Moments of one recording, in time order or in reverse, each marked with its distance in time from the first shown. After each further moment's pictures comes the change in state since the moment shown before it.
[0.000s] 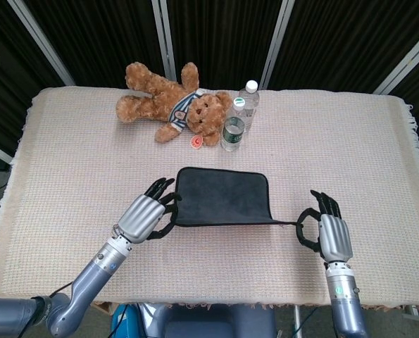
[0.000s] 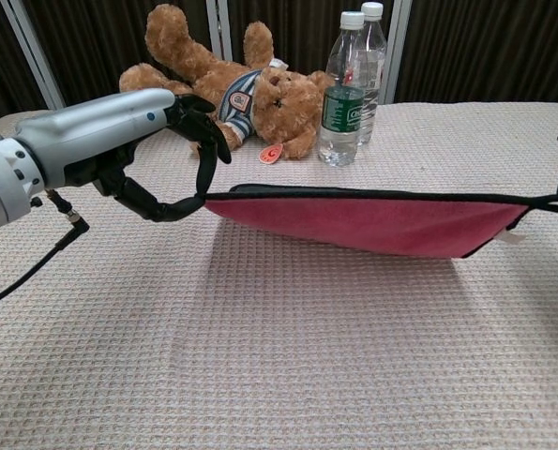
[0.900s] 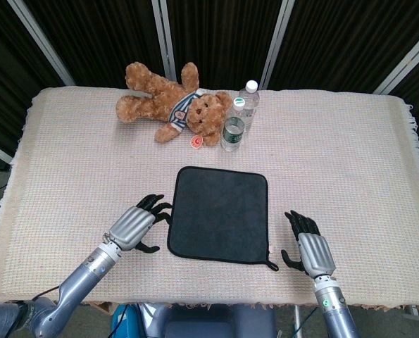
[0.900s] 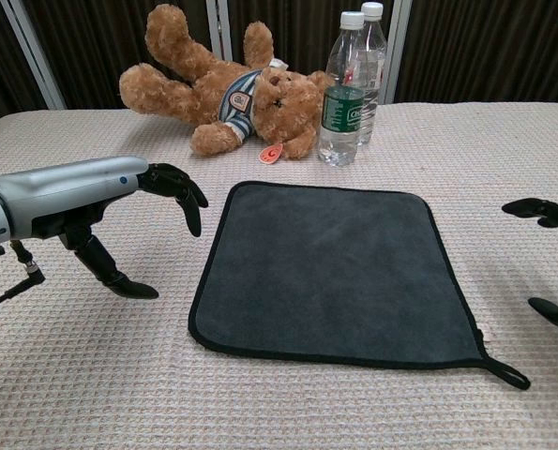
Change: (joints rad) left arm 0.047 0.083 0.032 -0.008 -0.035 -0.166 -0.098; right arm -0.018 -0.007 -0.080 -0.005 -0.019 -0.152 -0.125
